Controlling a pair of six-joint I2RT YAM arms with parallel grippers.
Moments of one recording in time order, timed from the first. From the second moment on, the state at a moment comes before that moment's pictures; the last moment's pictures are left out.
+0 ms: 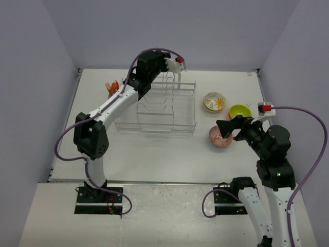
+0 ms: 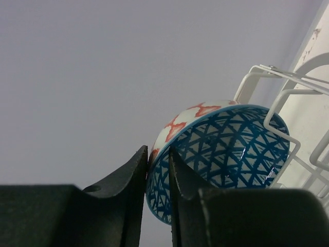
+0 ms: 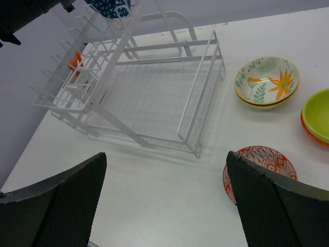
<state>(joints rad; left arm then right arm) -0.54 1.91 1.77 0.02 -0.10 1.19 0.07 0.50 0.89 -0.56 -0.31 0.37</state>
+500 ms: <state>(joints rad) -0.53 1.91 1.77 0.02 -0.12 1.22 0.08 0.49 0.89 -0.55 -0.31 0.37</state>
